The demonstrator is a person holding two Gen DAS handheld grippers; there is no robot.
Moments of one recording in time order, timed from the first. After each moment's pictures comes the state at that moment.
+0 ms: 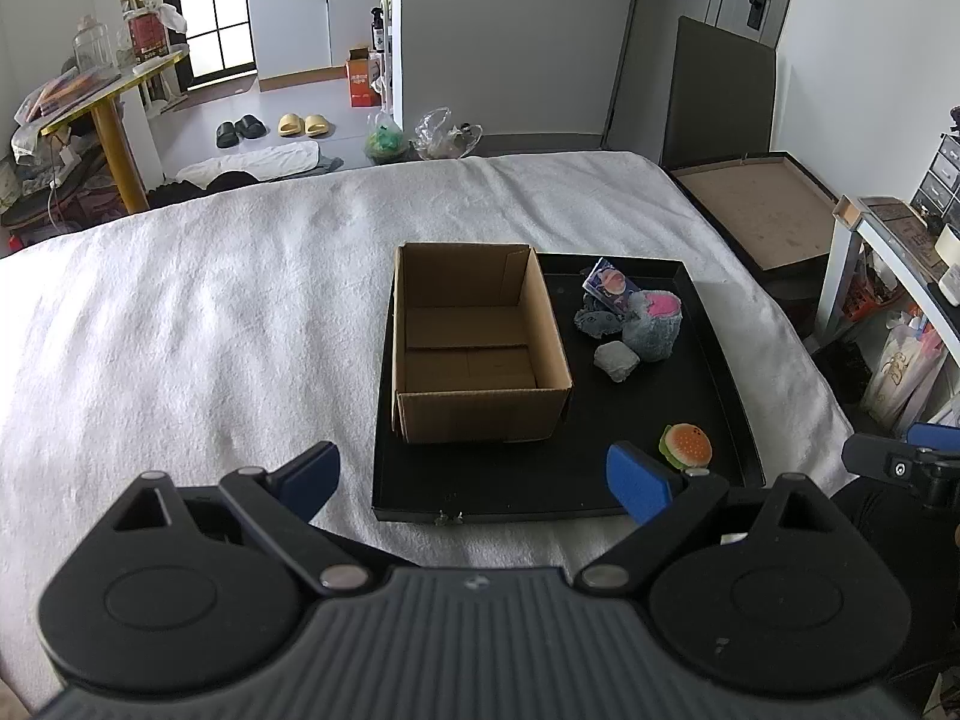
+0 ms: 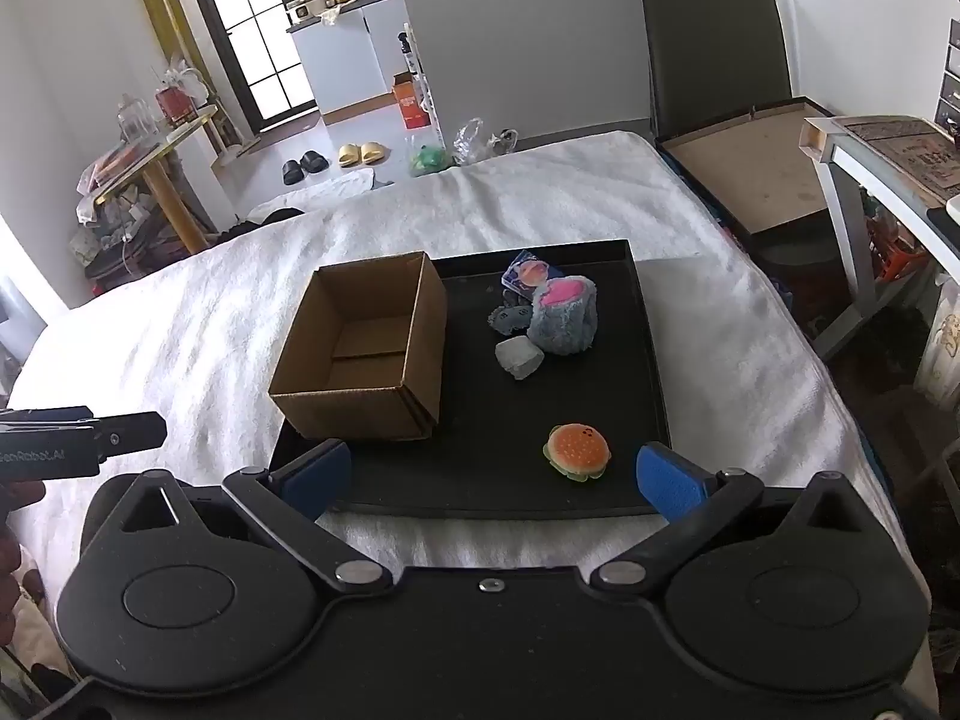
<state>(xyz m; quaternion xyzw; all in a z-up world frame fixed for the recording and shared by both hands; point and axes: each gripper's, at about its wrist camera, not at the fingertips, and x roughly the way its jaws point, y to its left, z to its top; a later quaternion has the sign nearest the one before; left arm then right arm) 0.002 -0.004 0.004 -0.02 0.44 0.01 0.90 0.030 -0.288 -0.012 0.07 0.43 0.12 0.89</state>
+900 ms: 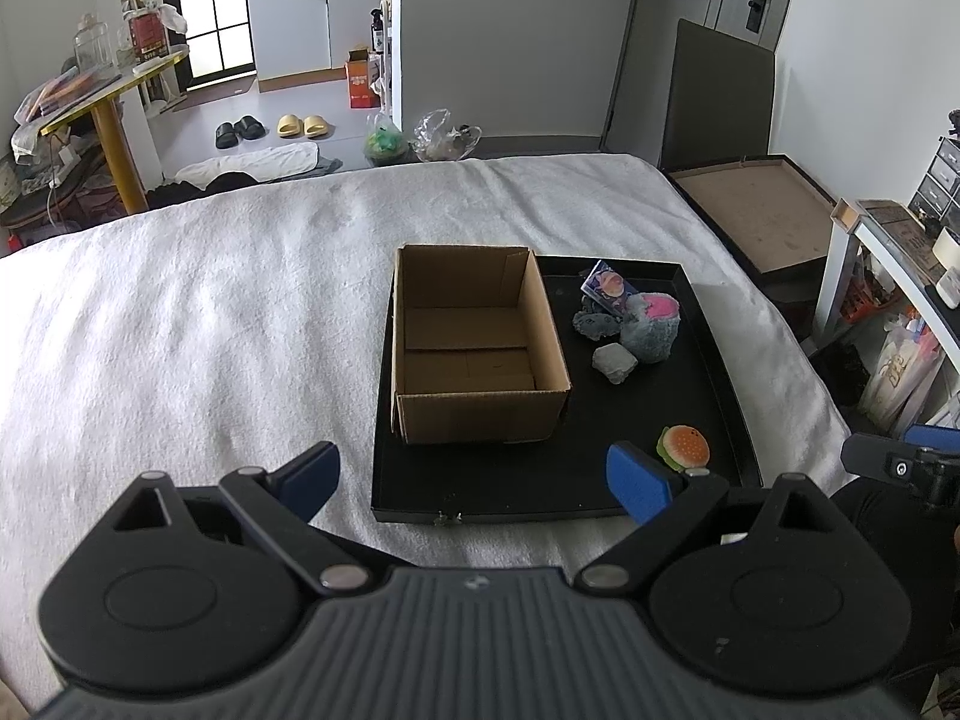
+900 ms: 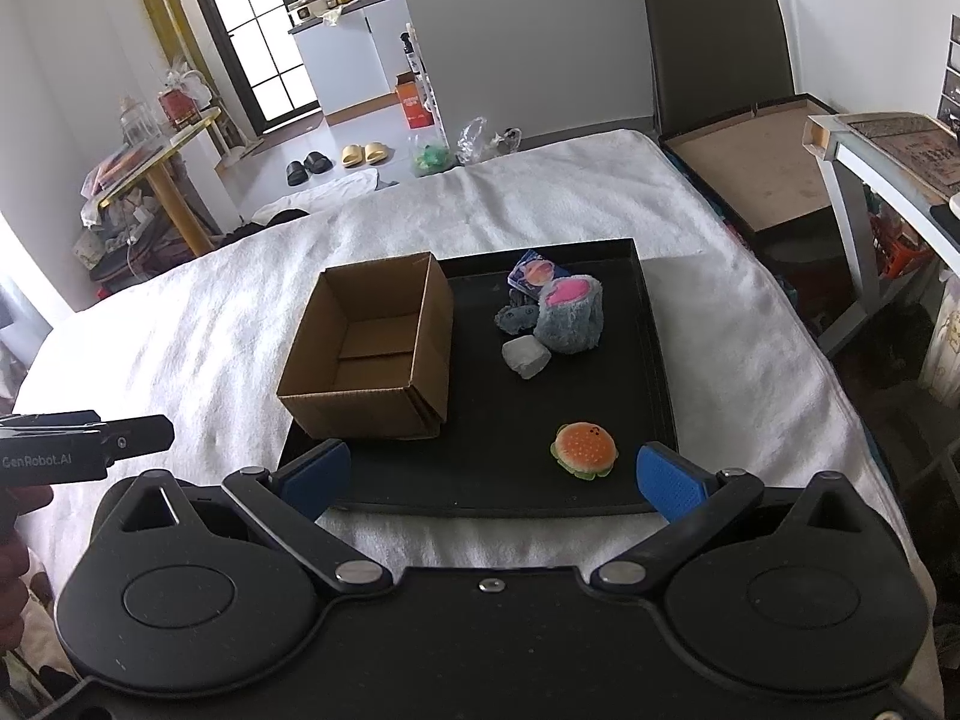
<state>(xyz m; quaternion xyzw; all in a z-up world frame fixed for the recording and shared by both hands) -0.003 0.001 0.005 -0.03 0.44 0.01 0.90 0.028 -0.284 -0.010 0.07 0.43 0.12 0.89</state>
